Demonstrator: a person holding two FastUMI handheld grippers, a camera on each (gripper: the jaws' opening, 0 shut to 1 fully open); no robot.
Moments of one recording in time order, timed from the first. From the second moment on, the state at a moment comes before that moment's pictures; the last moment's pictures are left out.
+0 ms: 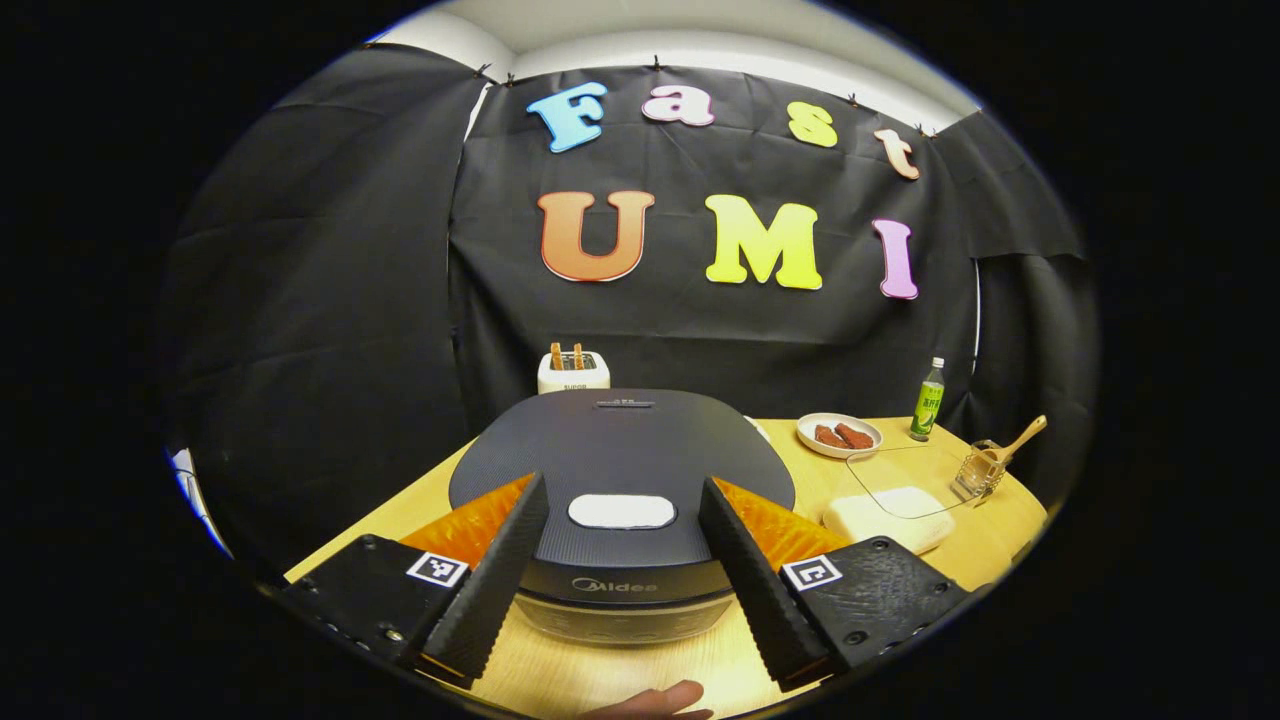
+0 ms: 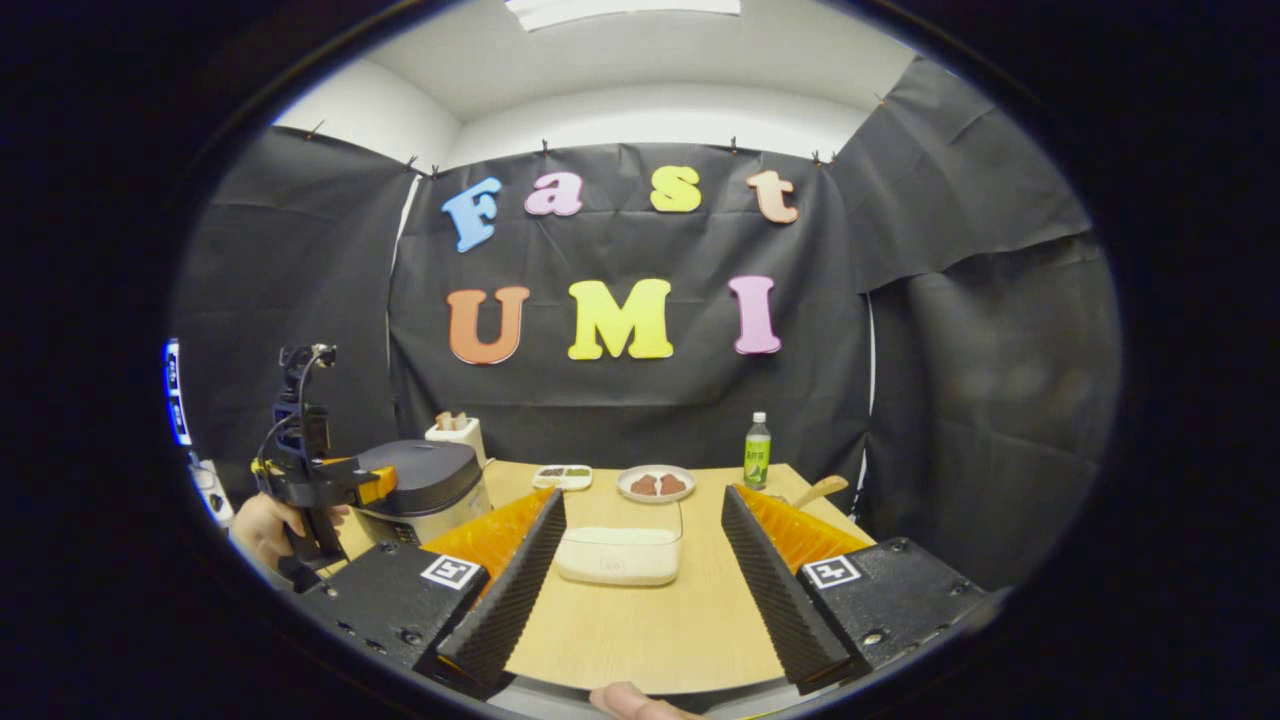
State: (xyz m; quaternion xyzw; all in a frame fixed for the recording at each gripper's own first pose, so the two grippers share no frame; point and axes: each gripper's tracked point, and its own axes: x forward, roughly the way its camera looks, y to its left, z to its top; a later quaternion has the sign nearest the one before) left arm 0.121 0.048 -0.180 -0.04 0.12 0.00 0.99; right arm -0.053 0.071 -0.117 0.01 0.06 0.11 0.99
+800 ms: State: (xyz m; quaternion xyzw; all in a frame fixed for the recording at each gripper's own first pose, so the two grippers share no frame) left arm 0.091 0.041 -0.134 0.01 0.10 0.04 0.99; right arm -0.037 0.055 -0.108 0.02 0.05 0.08 1.00
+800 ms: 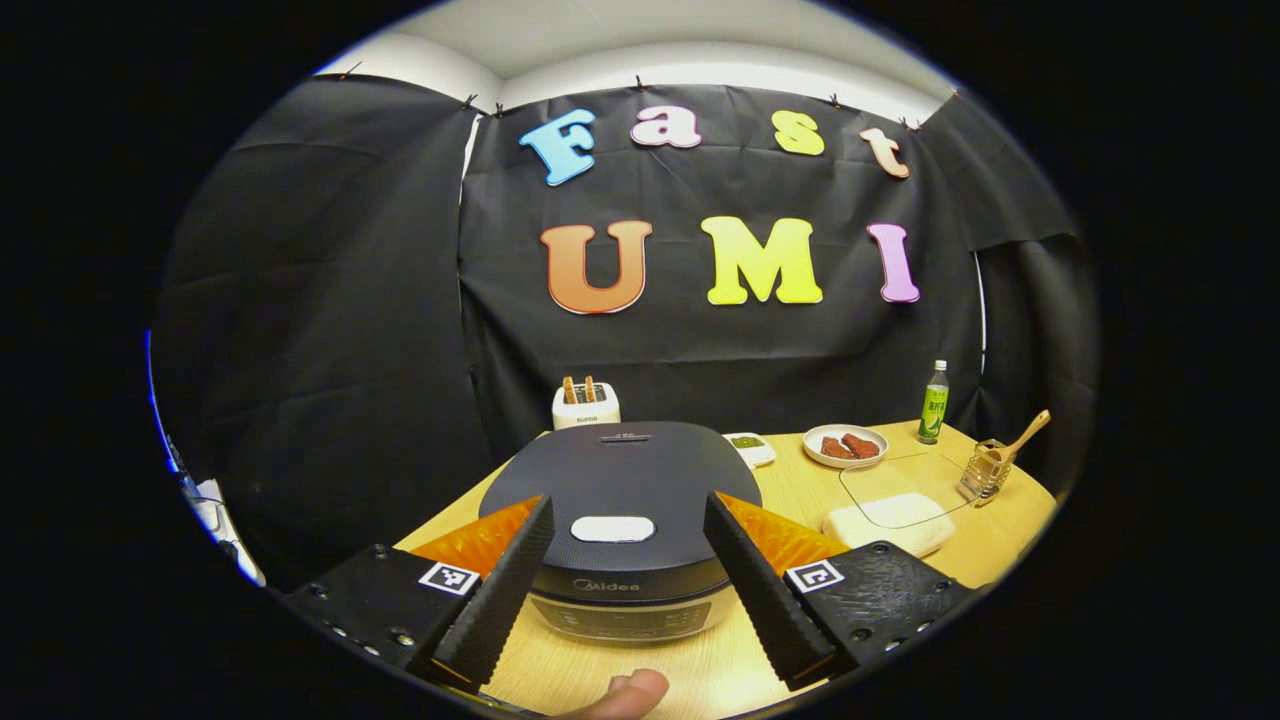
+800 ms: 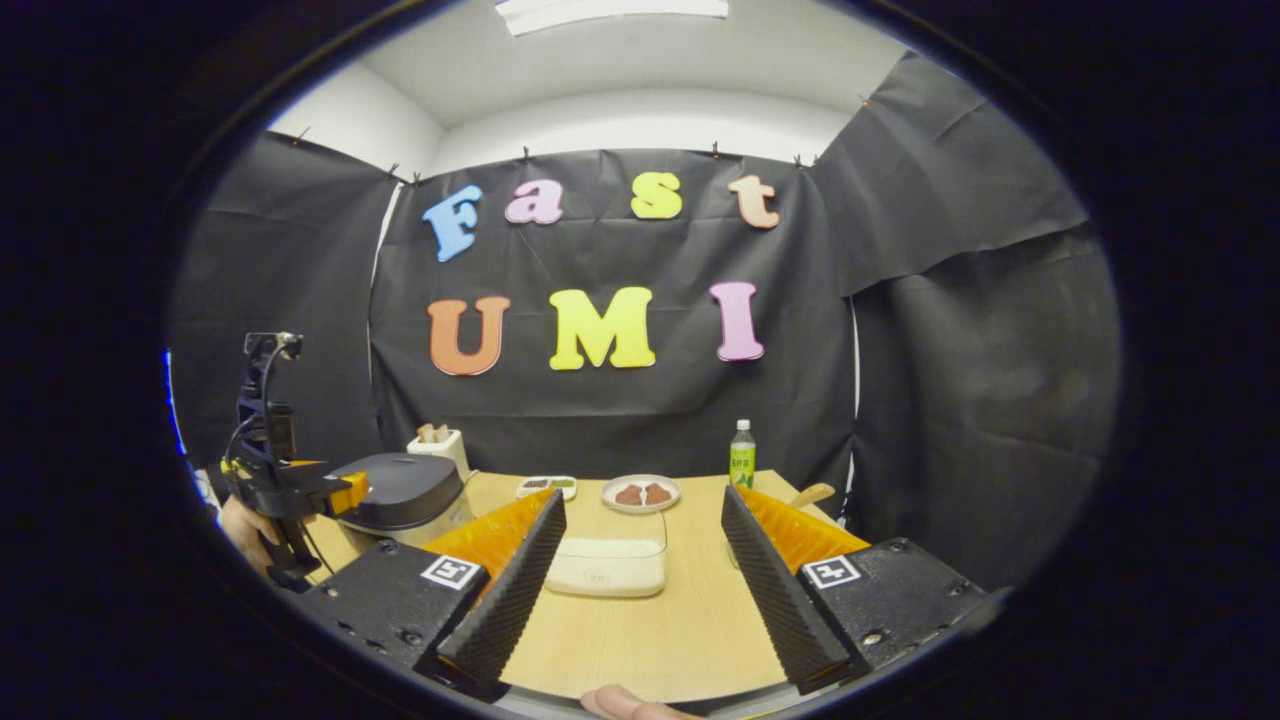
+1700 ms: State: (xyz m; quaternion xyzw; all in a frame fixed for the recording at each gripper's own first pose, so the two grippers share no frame) left arm -0.041 -0.030 -0.055 0.00 0.04 -0.01 1.00; right arm -0.051 0.002 -0.101 0.03 0.05 0.05 1.00
